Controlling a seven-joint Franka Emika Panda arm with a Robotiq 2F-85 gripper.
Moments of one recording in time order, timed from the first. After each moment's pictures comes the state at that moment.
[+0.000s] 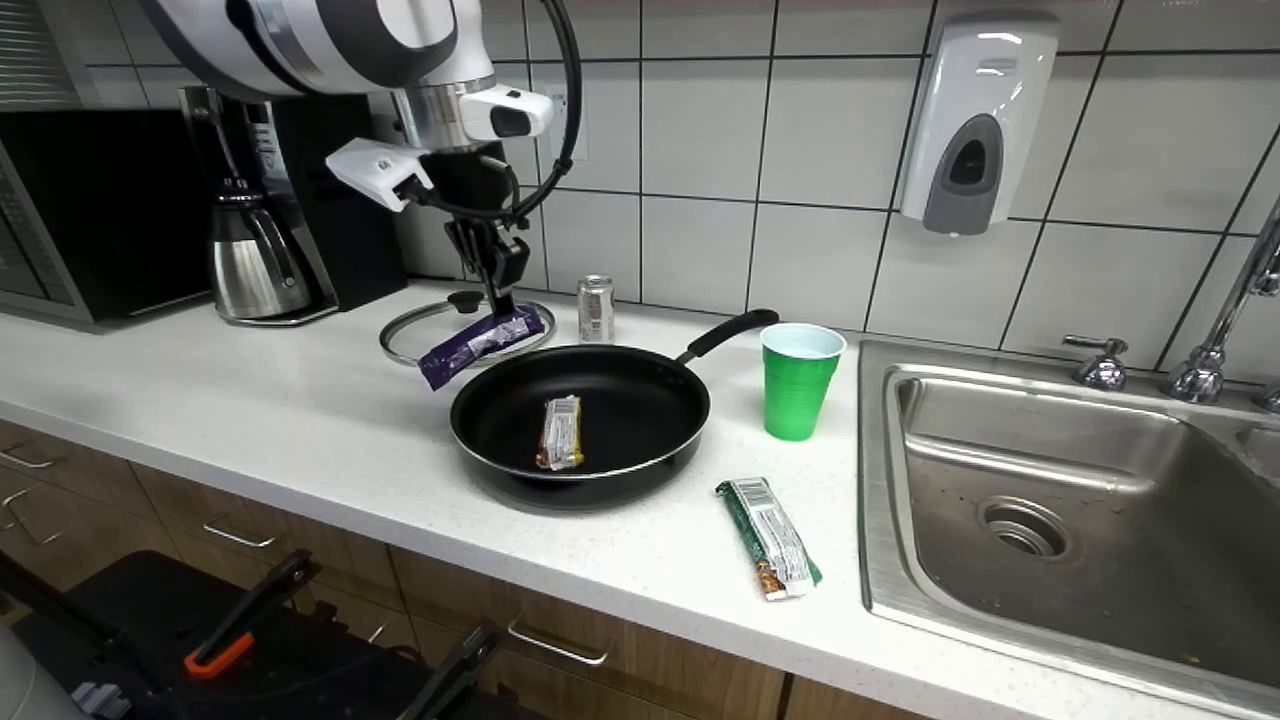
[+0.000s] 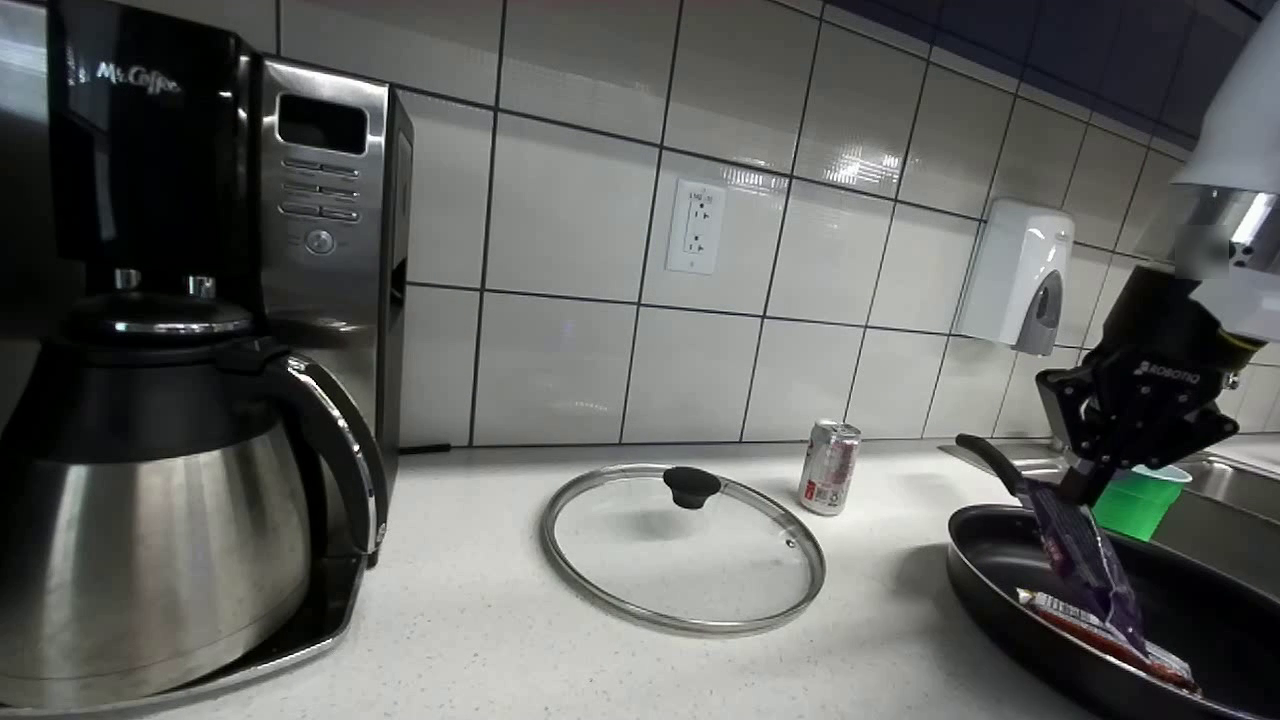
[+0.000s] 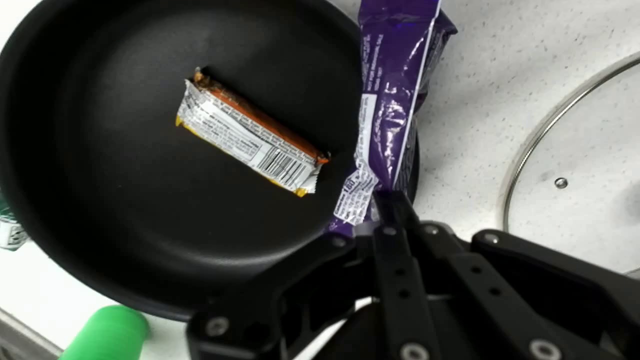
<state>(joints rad) -0.01 -0.19 0.03 -2.64 -0.03 2.64 0.45</state>
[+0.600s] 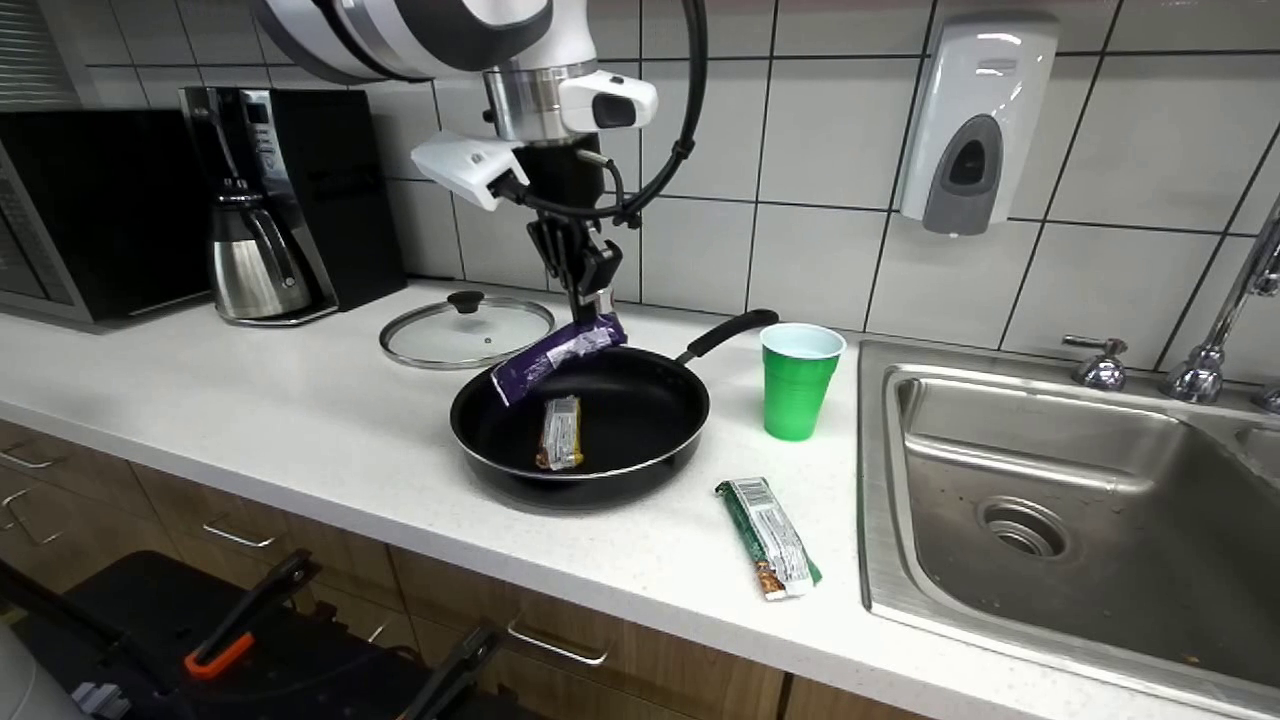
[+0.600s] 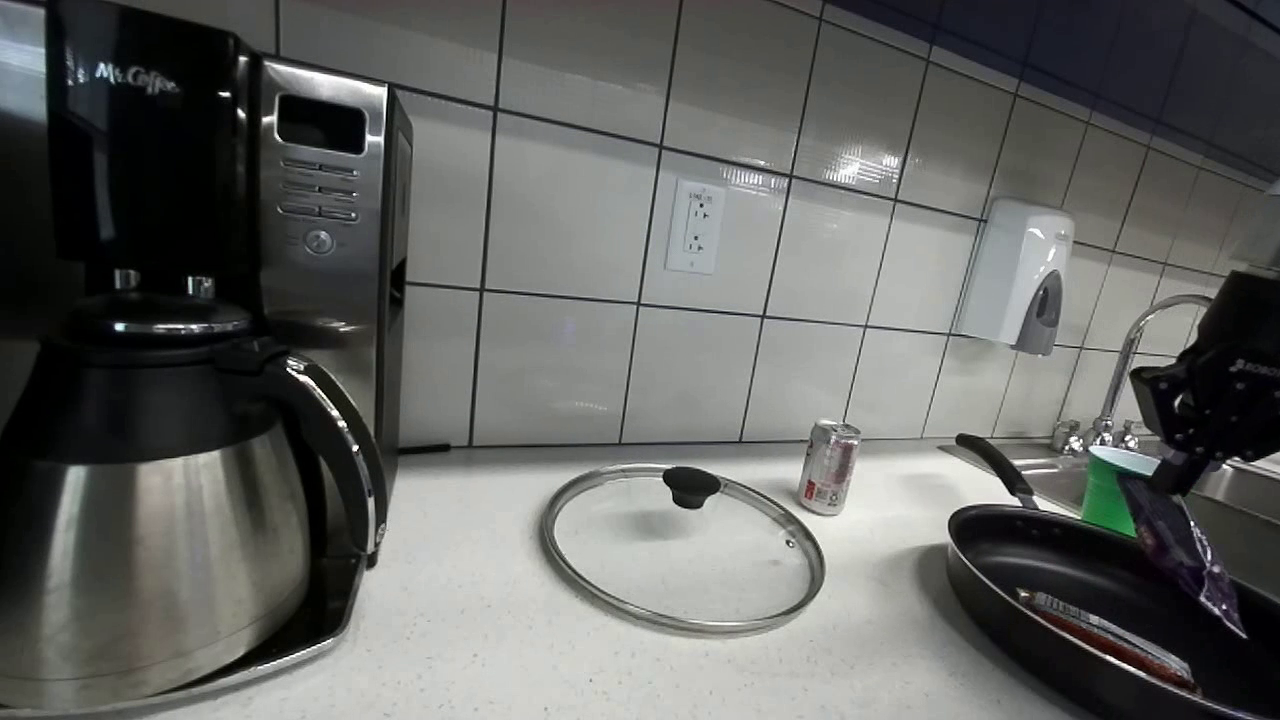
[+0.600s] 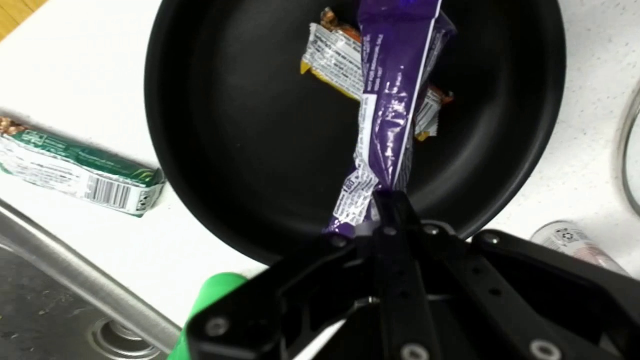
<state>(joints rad) -0.13 -0.21 -0.08 -2.64 -0.03 2.62 0.30</state>
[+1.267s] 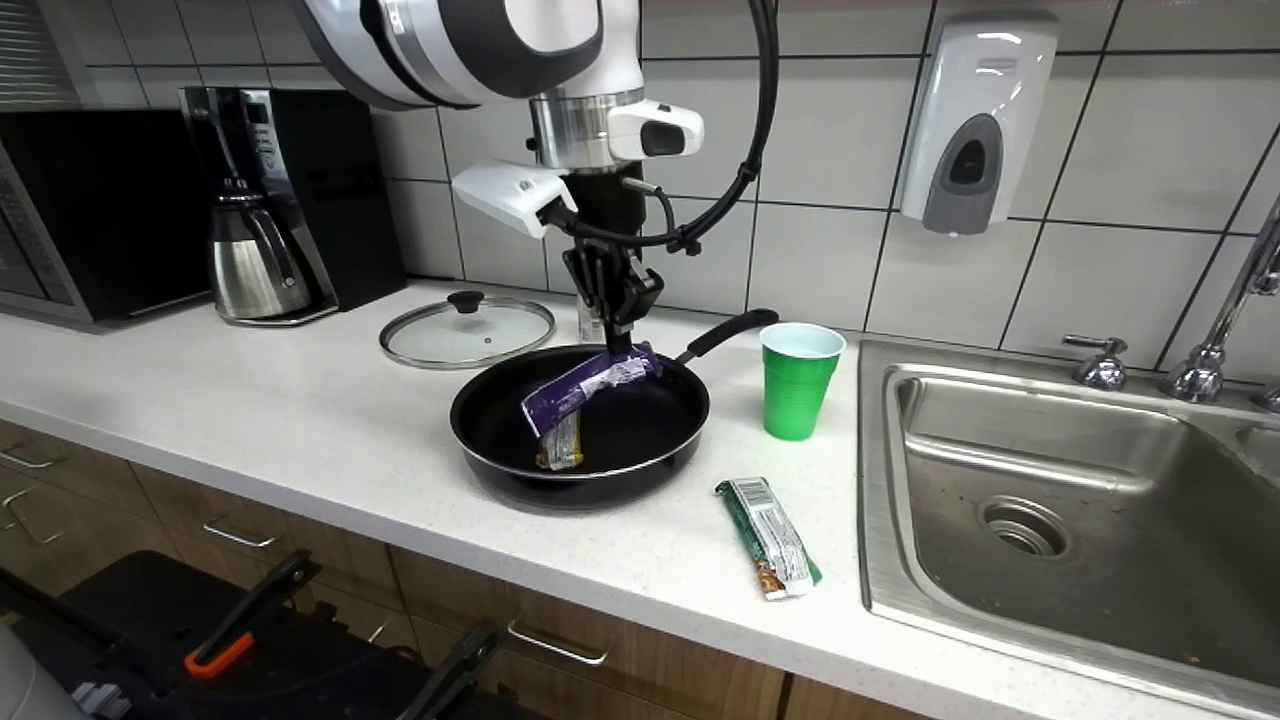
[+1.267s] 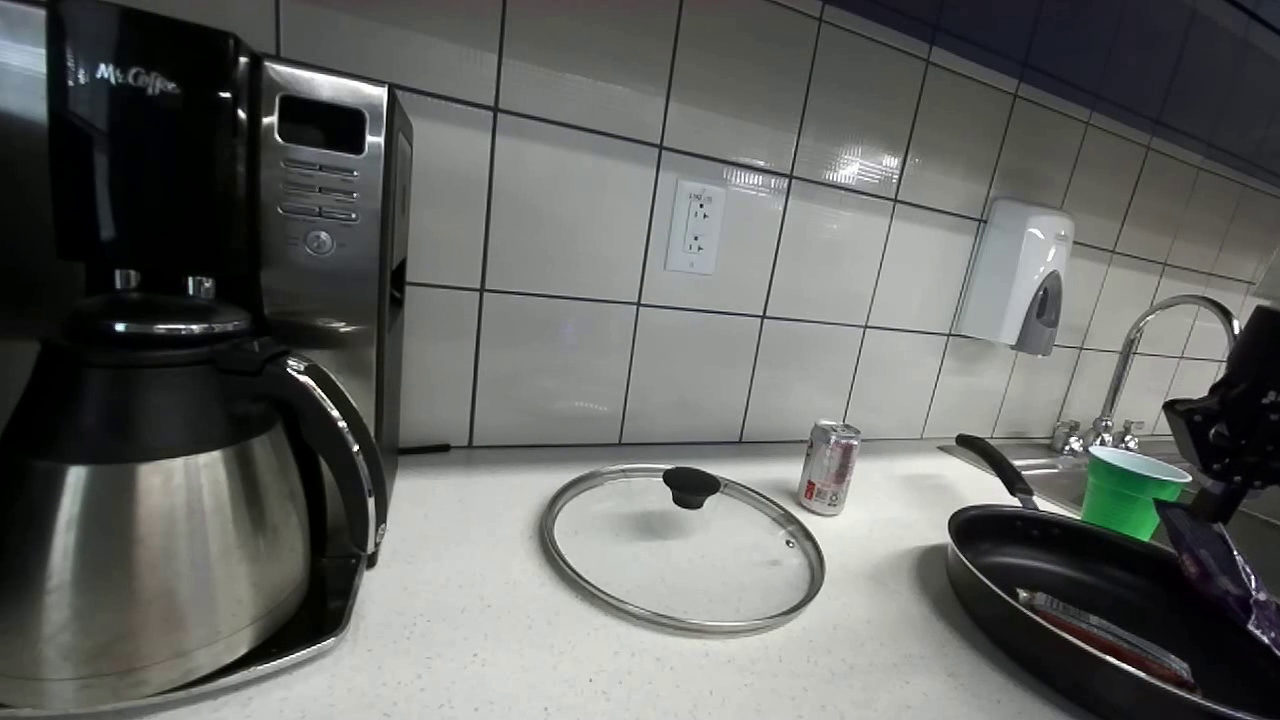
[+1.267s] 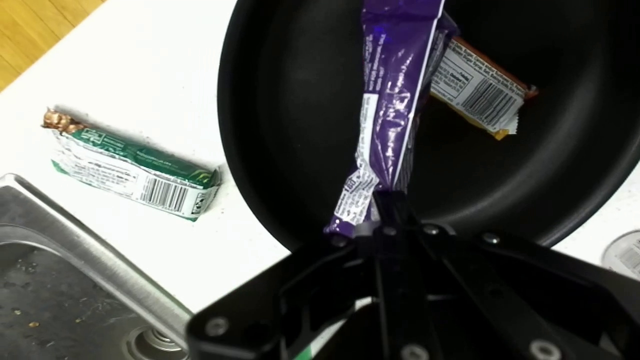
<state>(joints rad) -0.17 -0.15 -0.13 -2.62 -0.07 2.62 0.25</state>
